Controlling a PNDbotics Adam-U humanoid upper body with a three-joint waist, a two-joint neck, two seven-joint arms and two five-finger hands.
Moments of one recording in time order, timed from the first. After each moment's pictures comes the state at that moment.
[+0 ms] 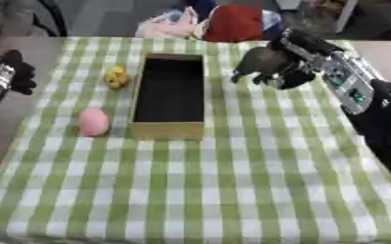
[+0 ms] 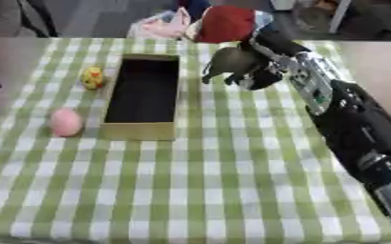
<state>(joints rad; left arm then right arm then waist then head) -0.34 0.42 0.03 -1.67 -0.05 0.07 -0.11 -0.91 -0.46 0.28 -0.97 0.66 -0.36 0.21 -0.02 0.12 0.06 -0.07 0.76</state>
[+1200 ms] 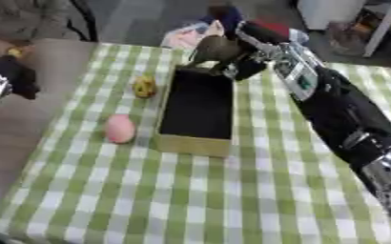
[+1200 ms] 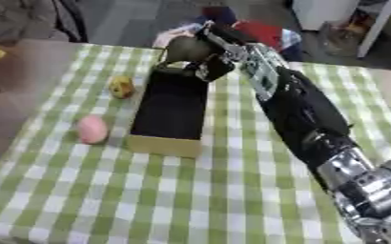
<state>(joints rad) -0.47 0.35 -0.04 -1.74 -0.04 0.06 -0.19 -1.08 -0.34 0.17 -0.73 0.80 -0.32 0.16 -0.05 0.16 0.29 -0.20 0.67</state>
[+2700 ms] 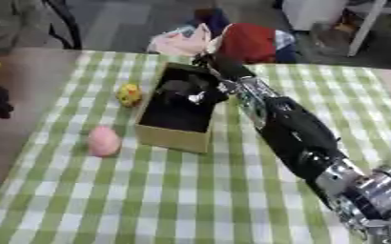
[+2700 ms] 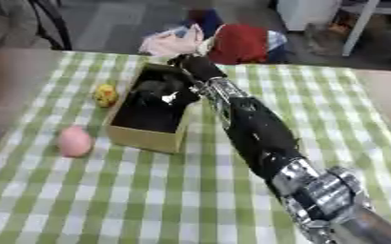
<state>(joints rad) -0.47 0.34 -0.05 -1.75 -0.03 0.06 -0.21 -1.07 -0.31 0.13 -0.68 1.02 -0.26 -0.01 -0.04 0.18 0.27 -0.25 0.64</state>
